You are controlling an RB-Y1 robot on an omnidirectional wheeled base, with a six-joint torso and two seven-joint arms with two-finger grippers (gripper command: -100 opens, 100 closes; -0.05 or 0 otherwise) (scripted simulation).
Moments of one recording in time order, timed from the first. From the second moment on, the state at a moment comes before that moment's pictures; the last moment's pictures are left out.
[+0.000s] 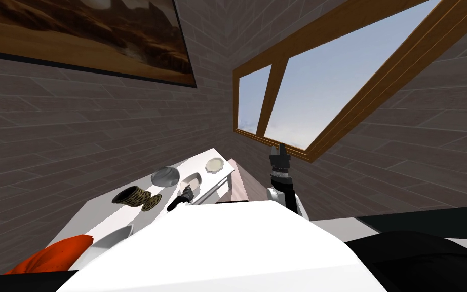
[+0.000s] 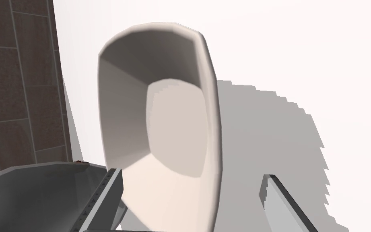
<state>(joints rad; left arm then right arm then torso) 0.32 0.10 0.25 -1.42 0.19 0.33 0.15 0.48 -0.01 -0.02 -2.22 0.02 -0.57 -0.04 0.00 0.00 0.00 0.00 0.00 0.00</state>
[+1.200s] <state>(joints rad) 0.34 0.10 0.25 -1.46 0.19 0.36 0.15 0.48 -0.01 -0.02 -2.22 0.02 -0.57 -0.04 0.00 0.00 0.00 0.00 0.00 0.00</state>
